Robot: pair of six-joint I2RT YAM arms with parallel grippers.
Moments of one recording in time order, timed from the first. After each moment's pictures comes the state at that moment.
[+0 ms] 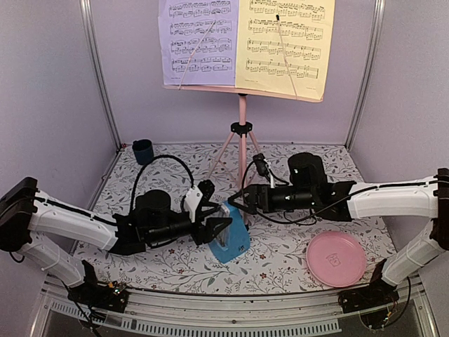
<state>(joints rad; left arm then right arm) -1.08 1.41 0.57 0.64 -0.04 -0.10 0.90 1.46 0.88 0.20 -0.33 0.65</state>
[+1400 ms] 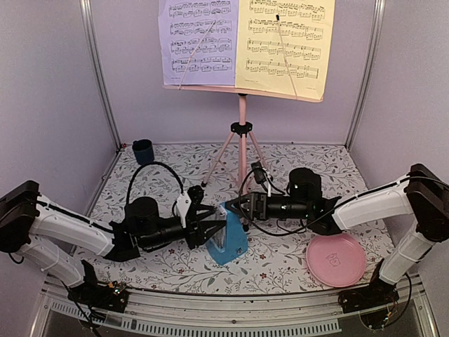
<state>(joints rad) -1.07 1.40 0.45 0.83 0.02 -0.06 0.89 1.62 0.73 0.64 -0.43 0.74</state>
